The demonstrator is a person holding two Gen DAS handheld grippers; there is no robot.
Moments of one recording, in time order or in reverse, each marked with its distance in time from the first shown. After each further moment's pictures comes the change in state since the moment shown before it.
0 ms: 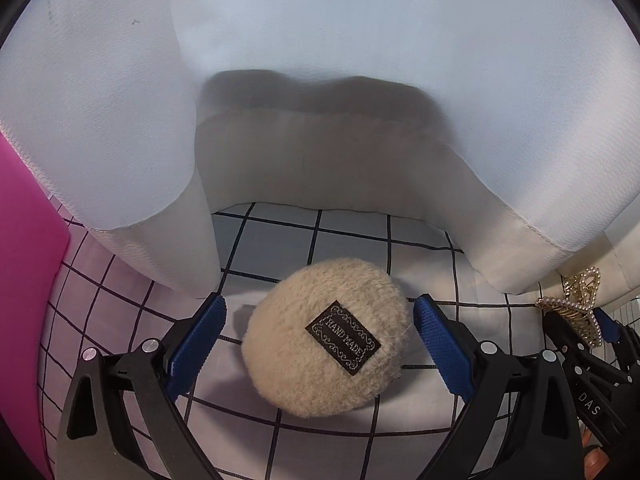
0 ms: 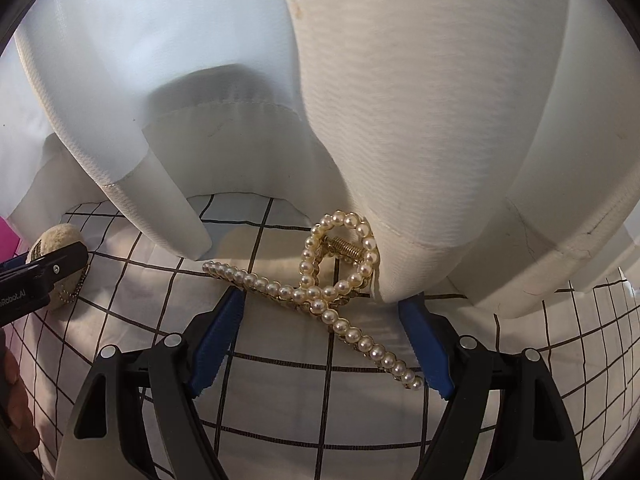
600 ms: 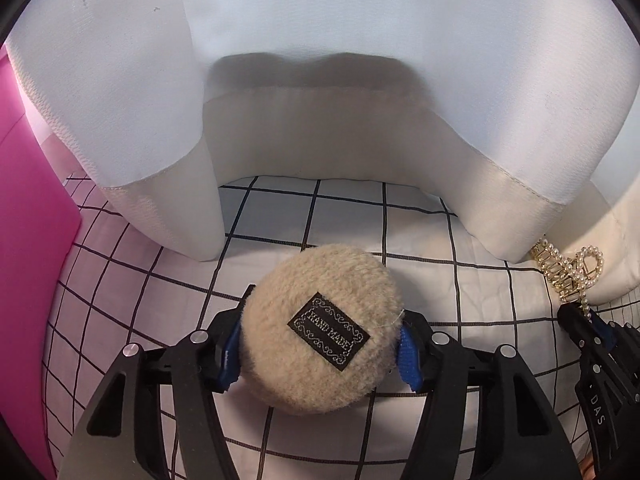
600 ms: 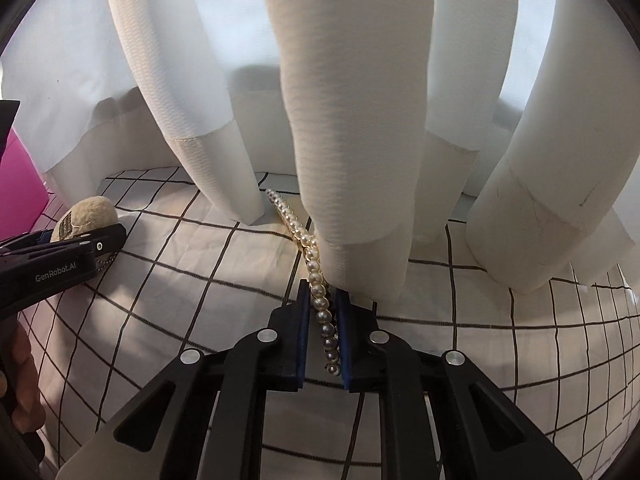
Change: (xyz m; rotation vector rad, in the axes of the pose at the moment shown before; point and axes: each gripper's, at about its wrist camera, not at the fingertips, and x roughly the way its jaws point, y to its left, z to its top) left arm -0.001 -0.018 -0.007 0.032 0.003 0.036; right arm -0.026 0.037 -0.032 -0.088 -0.023 0.065
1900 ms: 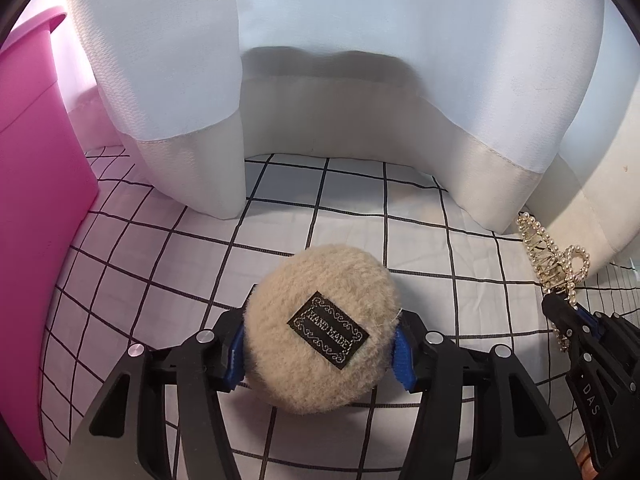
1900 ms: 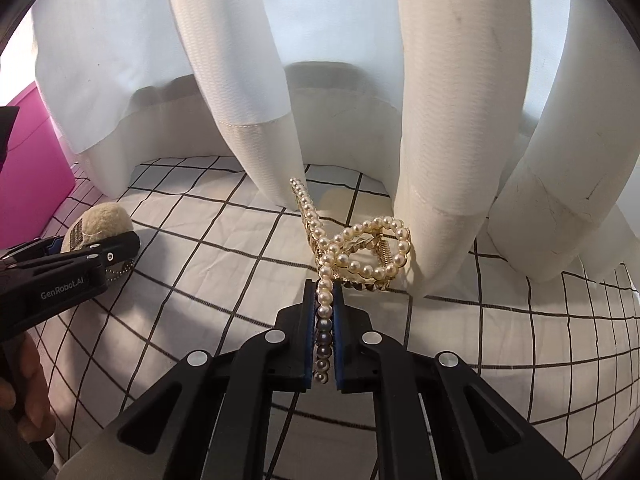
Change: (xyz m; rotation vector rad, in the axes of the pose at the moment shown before) left arm -0.025 0.018 -0.018 -0.036 -0.027 -0.024; right arm -0.012 0.000 -0.003 -0.043 -0.015 0.066
